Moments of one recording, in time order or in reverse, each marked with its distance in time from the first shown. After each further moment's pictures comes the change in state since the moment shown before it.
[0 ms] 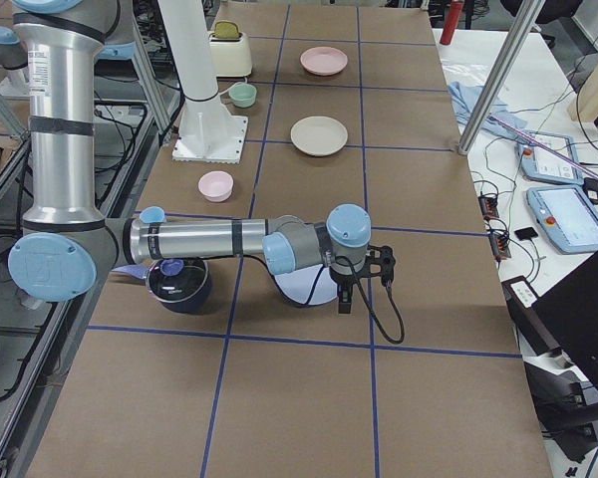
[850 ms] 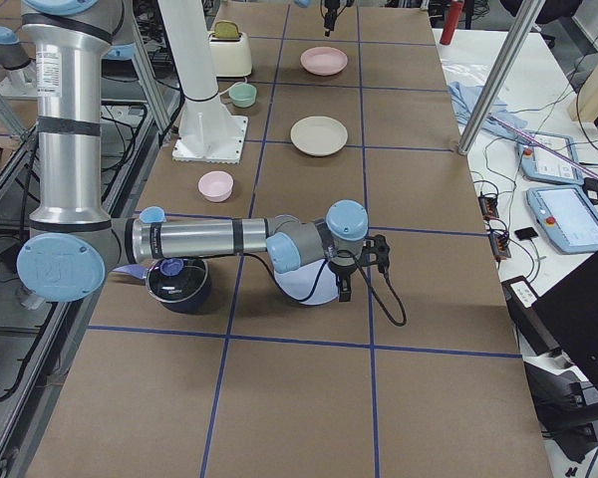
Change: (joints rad) left arm 0.217 -0.105 0.205 -0.083 0.004 -0.045; right arm -0.085 -0.003 -0.007 0.083 0.010 0.001
